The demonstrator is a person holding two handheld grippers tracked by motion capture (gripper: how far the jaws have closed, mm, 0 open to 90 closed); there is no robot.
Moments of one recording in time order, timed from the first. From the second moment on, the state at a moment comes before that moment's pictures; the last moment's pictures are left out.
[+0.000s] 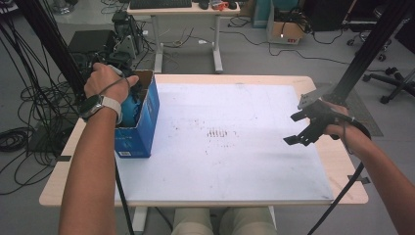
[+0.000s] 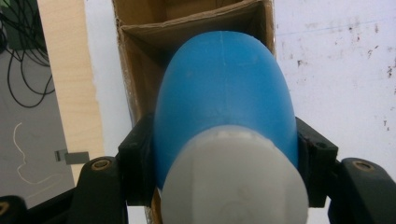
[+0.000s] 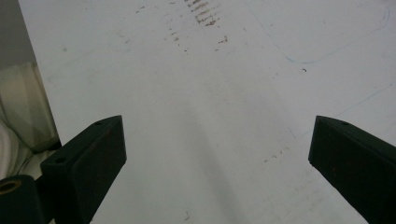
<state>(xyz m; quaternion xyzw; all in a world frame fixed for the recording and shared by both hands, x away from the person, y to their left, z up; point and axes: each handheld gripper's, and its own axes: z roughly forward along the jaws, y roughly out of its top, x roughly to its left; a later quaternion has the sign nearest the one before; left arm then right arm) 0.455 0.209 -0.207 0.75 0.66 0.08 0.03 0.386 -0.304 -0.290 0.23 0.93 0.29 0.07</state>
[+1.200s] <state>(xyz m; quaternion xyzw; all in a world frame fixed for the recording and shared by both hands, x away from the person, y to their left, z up) 0.454 0.222 -0.264 0.74 0.67 0.07 0.02 0.386 -0.305 -0.295 0.23 0.92 0.30 0.06</state>
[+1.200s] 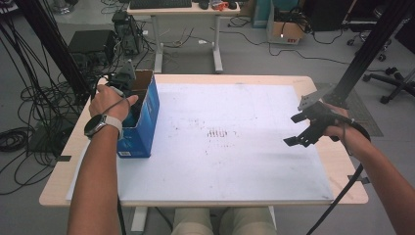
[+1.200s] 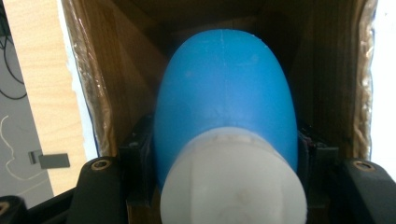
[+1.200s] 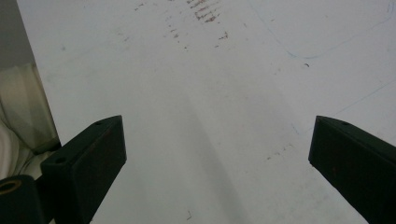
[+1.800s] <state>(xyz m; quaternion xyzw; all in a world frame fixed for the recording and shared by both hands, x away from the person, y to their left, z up) 0.455 0.221 -0.266 0.74 0.66 0.07 0.02 0.387 -0.306 -0.297 0.22 0.92 0.31 0.07</state>
